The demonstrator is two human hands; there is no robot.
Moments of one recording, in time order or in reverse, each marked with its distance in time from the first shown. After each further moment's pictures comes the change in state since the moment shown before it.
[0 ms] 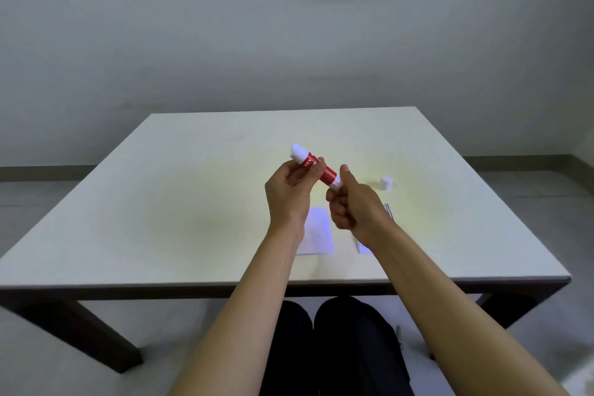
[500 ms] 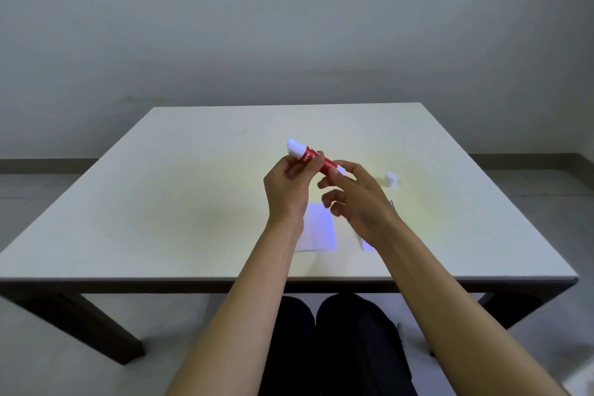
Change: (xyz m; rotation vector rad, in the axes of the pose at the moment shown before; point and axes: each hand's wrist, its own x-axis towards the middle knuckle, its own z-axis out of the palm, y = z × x) left_hand 0.003 0.003 -0.003 -0.031 0.016 -0.016; right_hand -0.006 -0.002 0.003 0.086 -0.041 -0.151
